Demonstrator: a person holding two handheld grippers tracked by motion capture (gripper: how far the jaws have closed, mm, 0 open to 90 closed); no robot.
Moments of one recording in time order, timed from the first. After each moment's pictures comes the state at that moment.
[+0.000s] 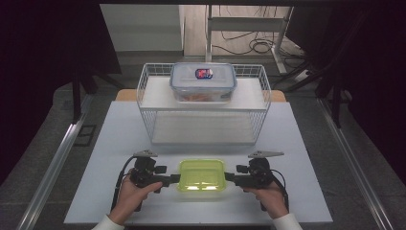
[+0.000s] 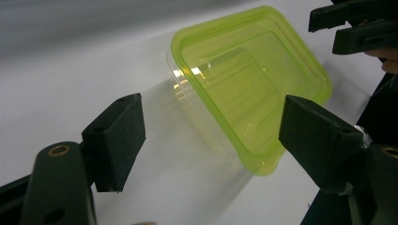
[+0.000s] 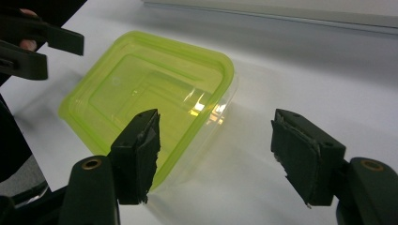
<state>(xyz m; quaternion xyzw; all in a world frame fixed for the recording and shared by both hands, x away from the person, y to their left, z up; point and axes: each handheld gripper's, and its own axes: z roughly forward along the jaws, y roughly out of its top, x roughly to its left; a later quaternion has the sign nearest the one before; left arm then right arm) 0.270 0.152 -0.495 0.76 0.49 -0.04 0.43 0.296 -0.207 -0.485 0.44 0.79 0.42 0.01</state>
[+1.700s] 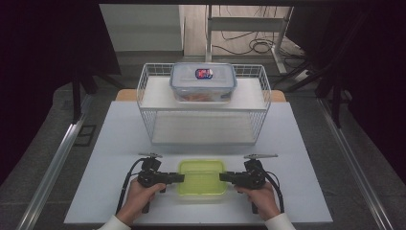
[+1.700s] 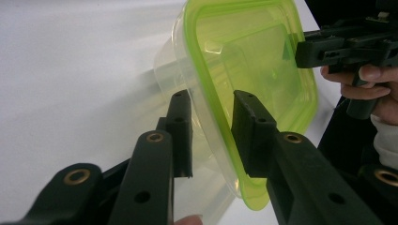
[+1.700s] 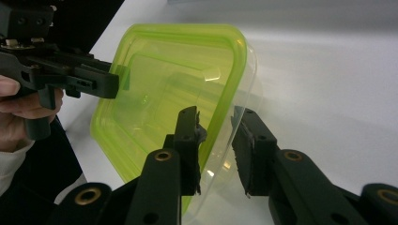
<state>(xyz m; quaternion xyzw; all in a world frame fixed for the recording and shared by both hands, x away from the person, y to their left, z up) 0.277 0.144 -0.518 0.73 0.50 -0.12 0.45 0.300 -0.197 -0.508 0.47 0.76 0.45 -0.09</state>
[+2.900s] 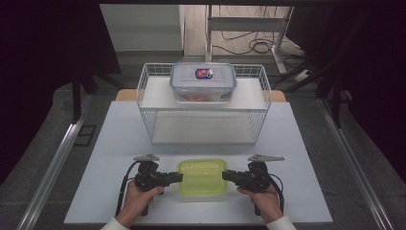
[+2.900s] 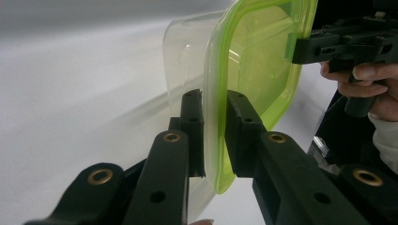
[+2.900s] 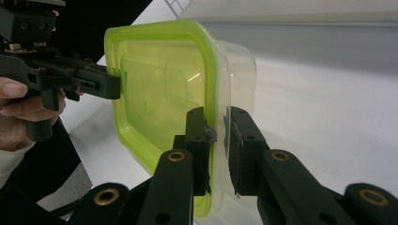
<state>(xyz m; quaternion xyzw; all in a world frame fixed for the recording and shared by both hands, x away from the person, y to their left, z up) 0.260 0.146 -0.503 0.73 0.47 -0.07 0.48 0.284 -0.201 -0.488 0.43 0.76 0.48 -0.04</state>
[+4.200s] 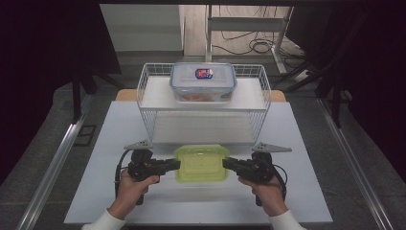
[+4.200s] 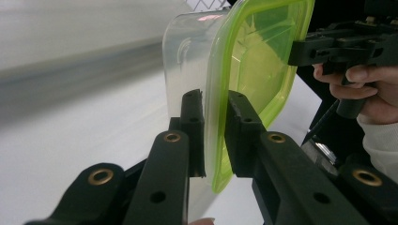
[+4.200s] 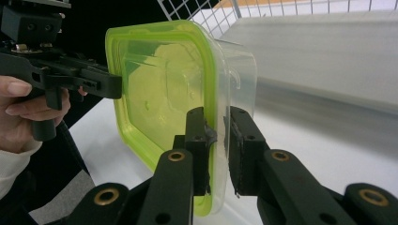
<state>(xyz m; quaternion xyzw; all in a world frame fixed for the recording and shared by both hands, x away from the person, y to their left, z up) 0.267 0.154 -0.448 0.74 0.44 -0.03 0.51 0.287 -0.197 -0.439 0.40 0.75 0.52 0.01</state>
